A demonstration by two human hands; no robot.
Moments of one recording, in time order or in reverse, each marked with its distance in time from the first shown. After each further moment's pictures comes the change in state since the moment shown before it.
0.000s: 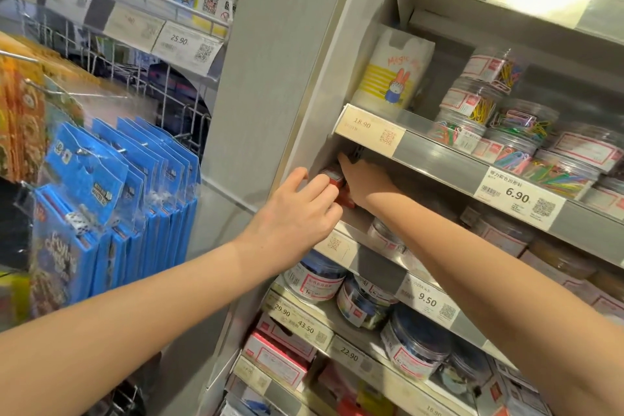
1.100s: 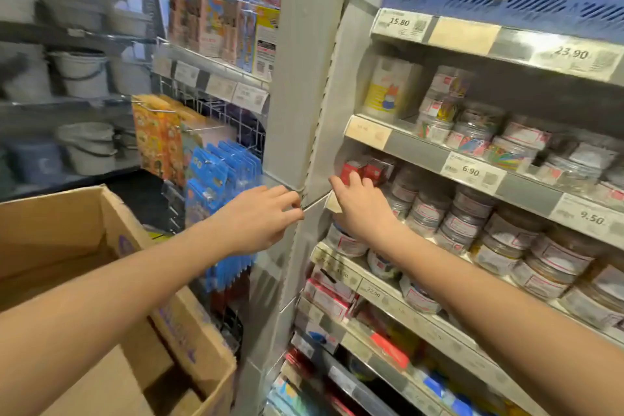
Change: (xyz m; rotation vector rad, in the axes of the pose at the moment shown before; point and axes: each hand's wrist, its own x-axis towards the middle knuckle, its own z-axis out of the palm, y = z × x) left_hand -0.084 -0.023 -0.129 -0.125 -0.313 0.035; right_hand -0.179 -0.043 -0.100 0.285 0.052 -0.207
